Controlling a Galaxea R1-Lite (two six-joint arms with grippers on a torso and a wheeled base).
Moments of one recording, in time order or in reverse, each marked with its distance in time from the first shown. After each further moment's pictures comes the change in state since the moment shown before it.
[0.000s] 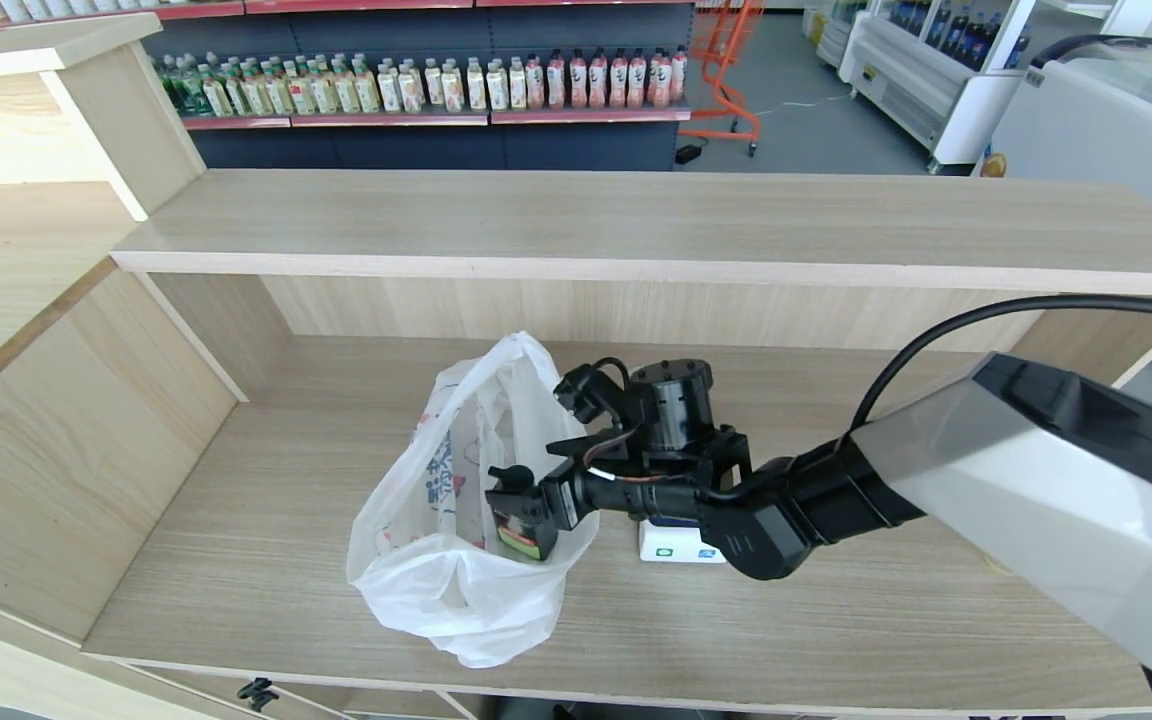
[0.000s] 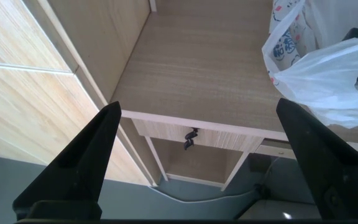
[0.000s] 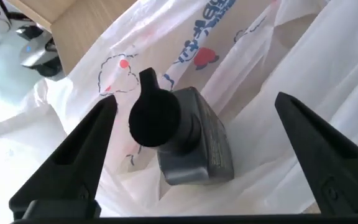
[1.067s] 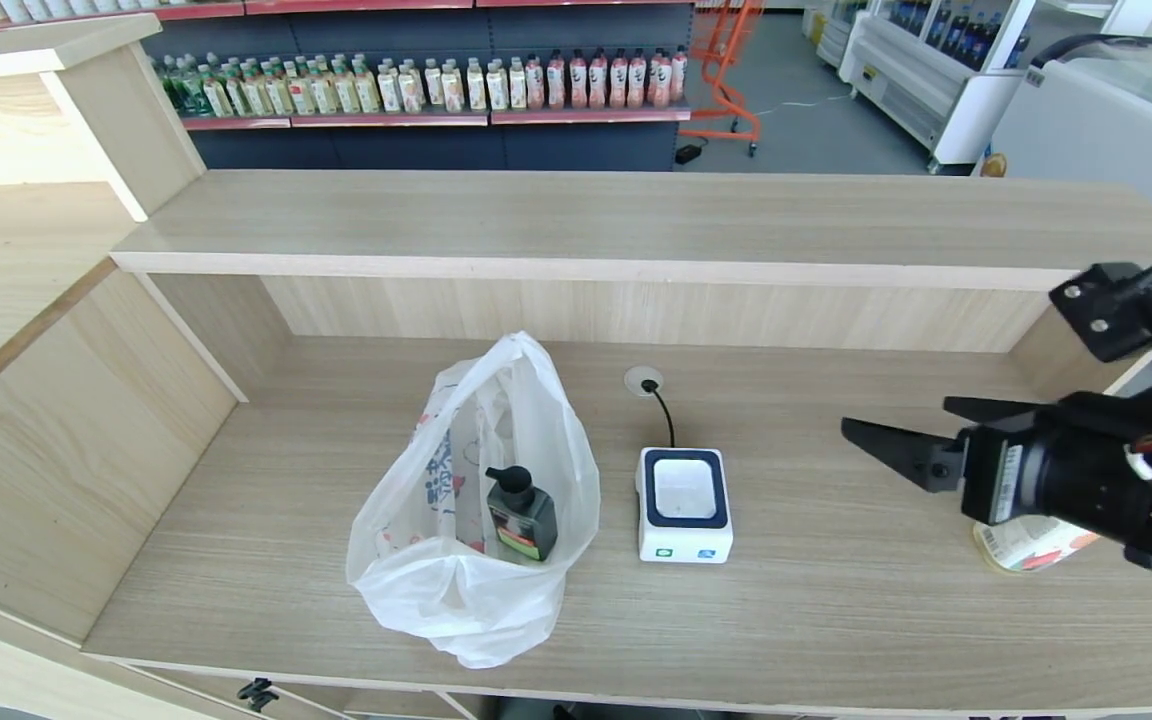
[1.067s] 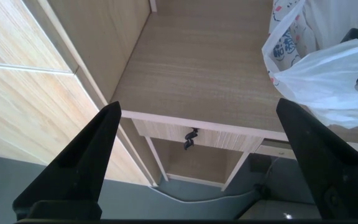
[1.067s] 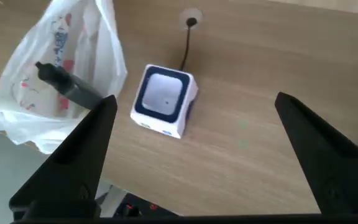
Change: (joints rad) left arm 0.000 0.000 0.000 0.000 0.000 0.000; right arm -0.219 -1.043 0.685 0.314 -0.504 0.051
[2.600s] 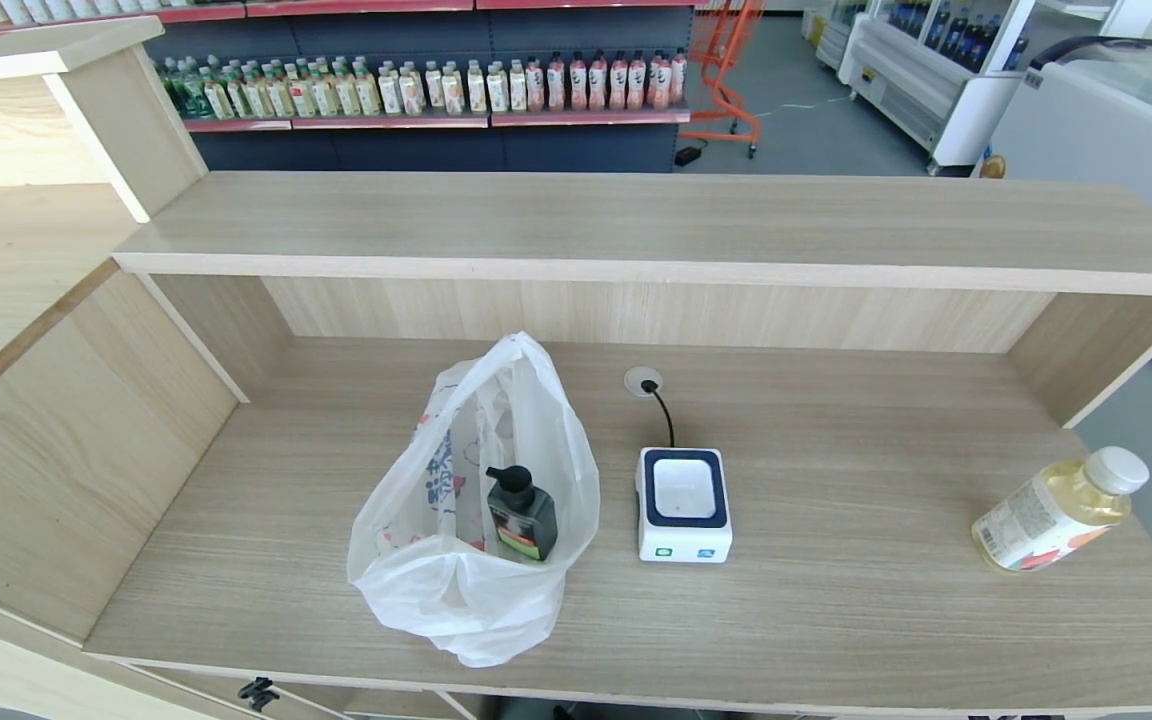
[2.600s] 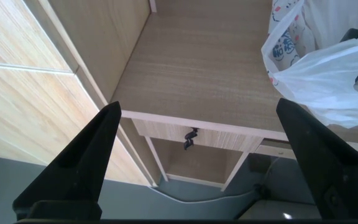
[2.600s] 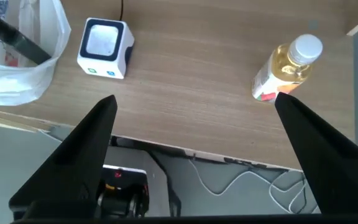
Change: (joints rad) left arm 0.000 0.000 0.000 0.000 0.000 0.000; right arm -0.232 -0.602 0.018 0.587 0.064 -0.076
